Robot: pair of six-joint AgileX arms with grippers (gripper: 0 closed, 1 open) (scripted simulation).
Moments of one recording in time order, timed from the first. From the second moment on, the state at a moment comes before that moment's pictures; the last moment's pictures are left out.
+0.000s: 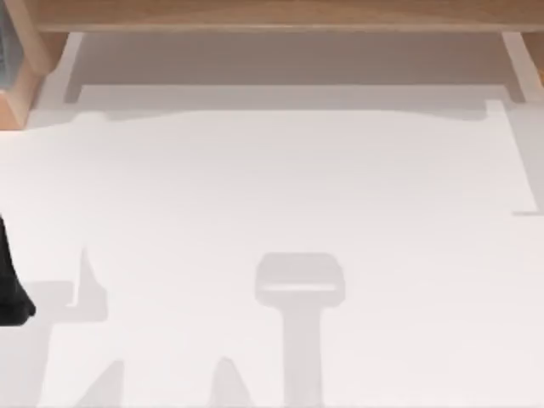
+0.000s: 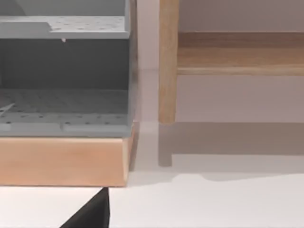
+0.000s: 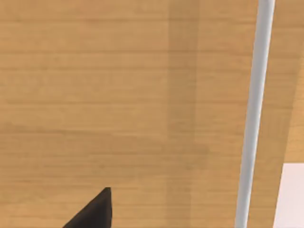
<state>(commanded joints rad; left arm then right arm) 0.00 0.00 0.00 0.00 0.00 0.00 -0.76 2.04 0.42 1.62 -0.72 -1.55</state>
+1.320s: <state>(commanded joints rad) 0.00 0.00 0.00 0.00 0.00 0.00 -0.75 2.05 1.58 0.01 -0.26 -1.12</state>
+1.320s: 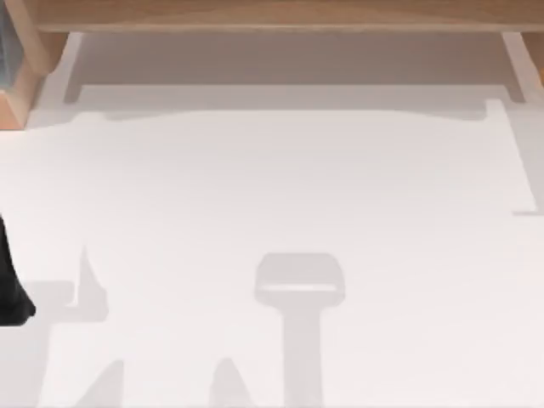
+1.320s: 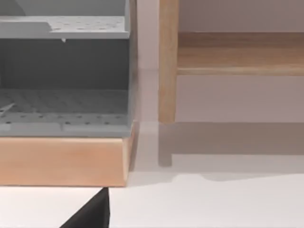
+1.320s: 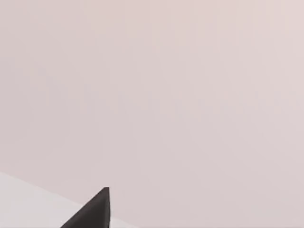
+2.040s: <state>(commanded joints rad) 0.00 0.00 0.00 0.00 0.00 0.00 -0.44 2.37 2.32 -1.22 -0.13 -0.68</state>
